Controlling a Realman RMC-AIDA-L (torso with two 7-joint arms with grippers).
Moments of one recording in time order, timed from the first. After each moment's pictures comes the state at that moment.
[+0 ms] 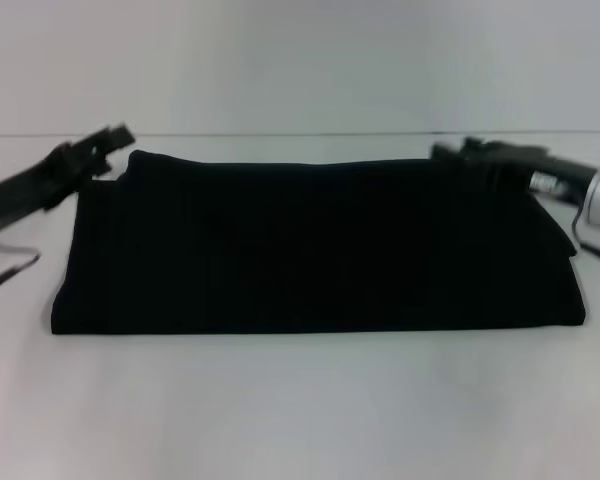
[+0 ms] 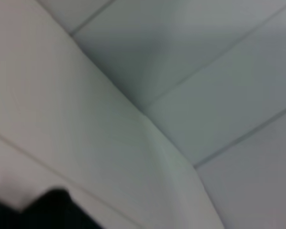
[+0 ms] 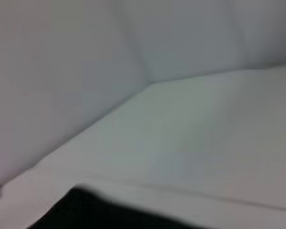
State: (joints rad) left arm -0.59 -2.00 0.34 0.41 1.88 1.22 -1.97; right arm 0.74 2.07 -0.46 -0.40 -1.98 -1.11 1.41
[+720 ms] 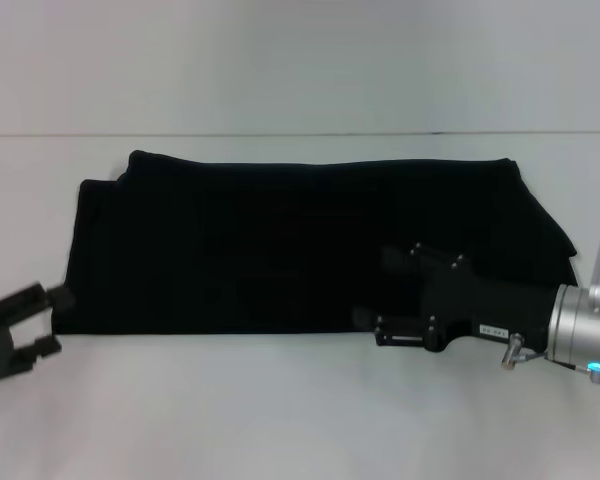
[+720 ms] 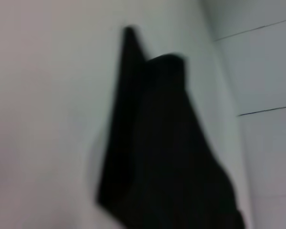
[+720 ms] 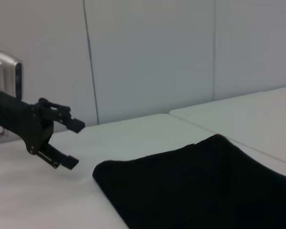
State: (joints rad) left arm -0.34 -1.97 0.36 0.55 2.12 1.49 -2.40; right arm 0.65 2.10 -0.58 -0.28 -1.98 -1.33 0.91
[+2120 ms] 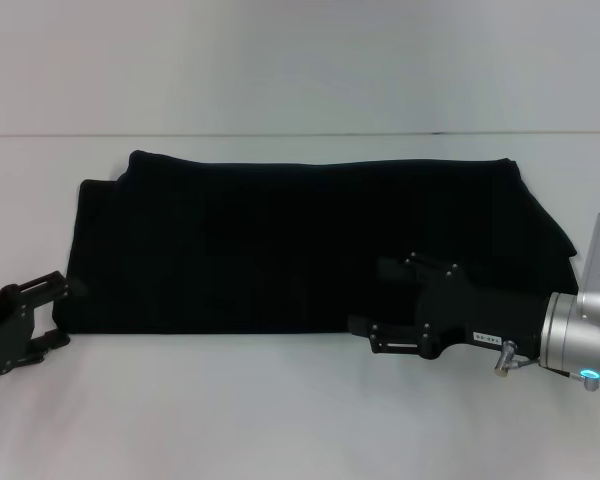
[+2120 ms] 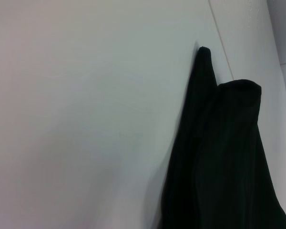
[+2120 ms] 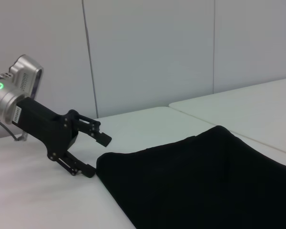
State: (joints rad) left arm -0.42 -1.98 0.40 0.50 2.18 1.26 -2.54; right arm 0.66 2.10 -0.58 -0.25 -1.98 -1.30 0.91
